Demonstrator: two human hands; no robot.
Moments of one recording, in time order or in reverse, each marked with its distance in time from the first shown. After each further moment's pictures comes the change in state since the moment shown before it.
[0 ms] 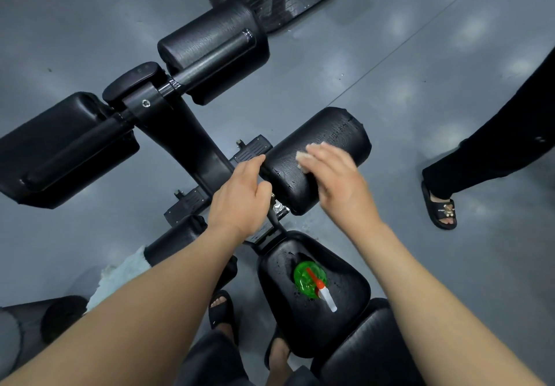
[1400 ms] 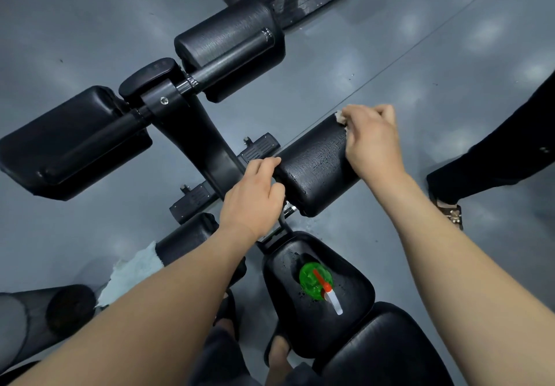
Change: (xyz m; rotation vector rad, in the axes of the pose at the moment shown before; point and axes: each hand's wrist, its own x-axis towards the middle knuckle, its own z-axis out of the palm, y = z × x) left_hand 0.000 -0.002 0.000 -0.001 -0.005 0.023; right_hand 0.075 0.026 -0.020 -0.109 0.031 0.308
